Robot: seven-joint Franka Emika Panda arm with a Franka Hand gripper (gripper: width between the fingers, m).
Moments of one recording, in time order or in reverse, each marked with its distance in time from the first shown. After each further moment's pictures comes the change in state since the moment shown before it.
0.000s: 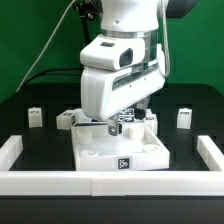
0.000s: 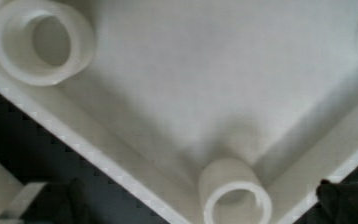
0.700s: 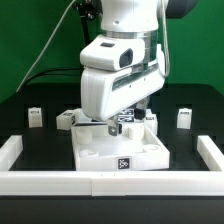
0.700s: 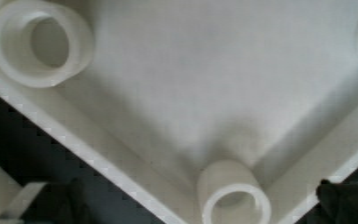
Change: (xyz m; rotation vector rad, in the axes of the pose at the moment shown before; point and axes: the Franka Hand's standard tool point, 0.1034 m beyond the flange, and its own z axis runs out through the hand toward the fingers) arm -0.001 -0.001 0.001 0.001 -0.001 -0.002
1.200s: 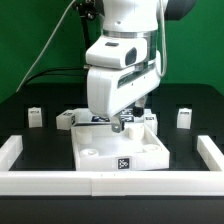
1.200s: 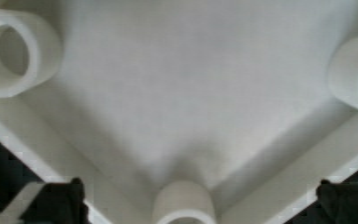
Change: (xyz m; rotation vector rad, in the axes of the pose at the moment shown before) arm -0.016 -0.028 0.005 -0.015 0.001 -0.207
